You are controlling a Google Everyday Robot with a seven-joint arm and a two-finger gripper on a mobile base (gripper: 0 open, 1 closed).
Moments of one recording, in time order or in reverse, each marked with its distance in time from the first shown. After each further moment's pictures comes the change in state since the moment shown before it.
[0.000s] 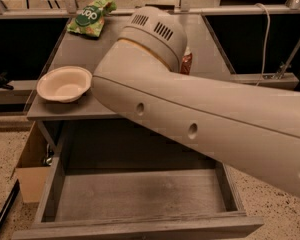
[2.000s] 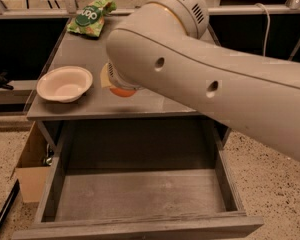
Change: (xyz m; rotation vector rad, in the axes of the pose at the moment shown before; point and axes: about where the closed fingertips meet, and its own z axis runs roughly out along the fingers) arm 0.047 -0.081 -0.020 0.395 0.081 -0.191
